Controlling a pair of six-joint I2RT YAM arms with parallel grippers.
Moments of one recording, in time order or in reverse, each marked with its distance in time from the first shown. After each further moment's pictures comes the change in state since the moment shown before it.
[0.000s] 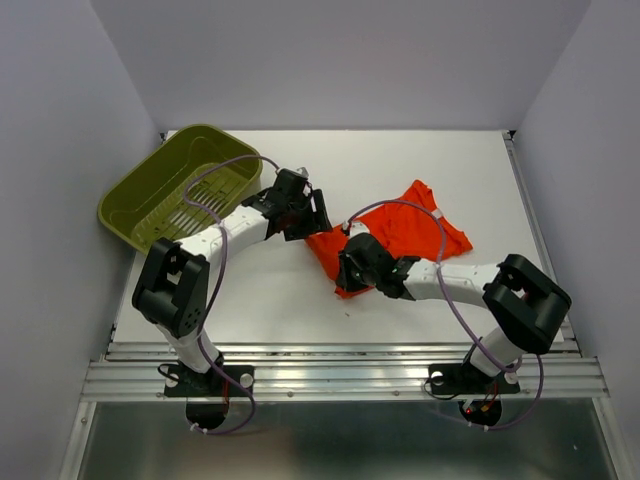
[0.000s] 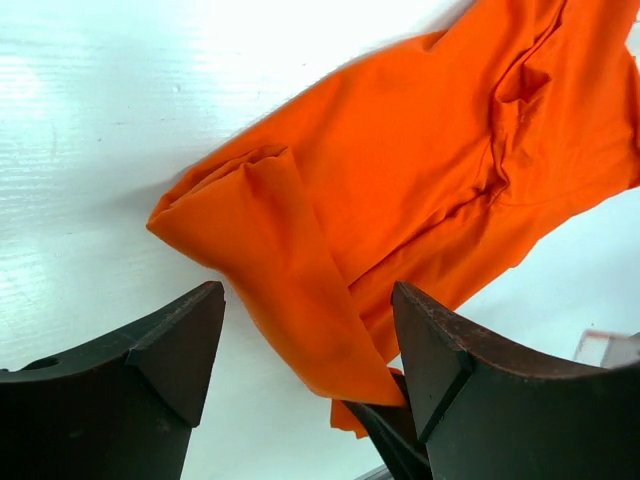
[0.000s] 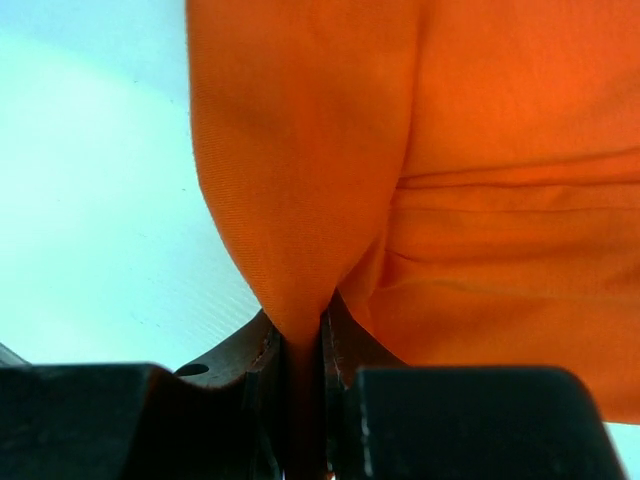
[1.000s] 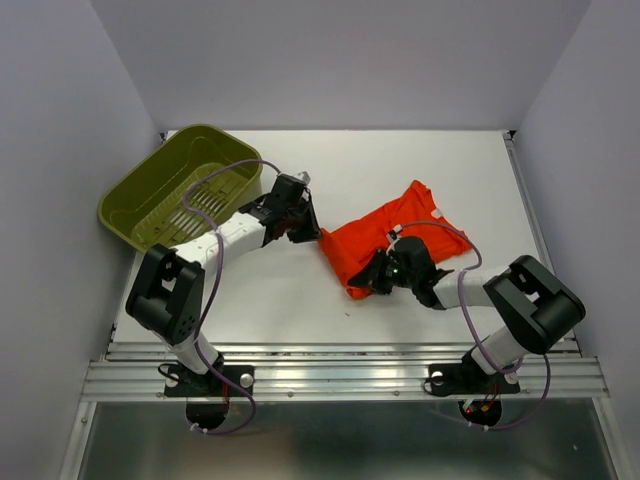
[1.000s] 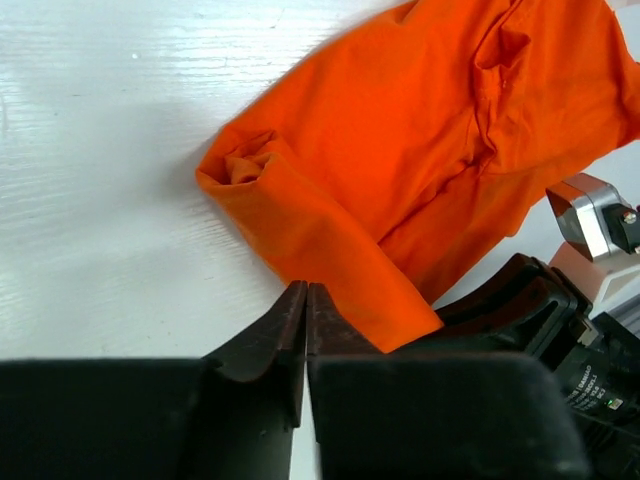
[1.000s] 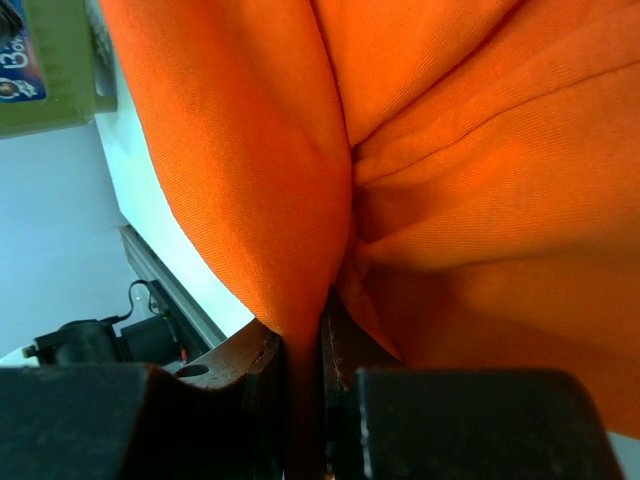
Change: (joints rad) left arm -0.009 -0.056 -0.061 0.039 0.036 0.015; right arm -0.304 -0.049 -0.362 0.511 -0.518 0.490
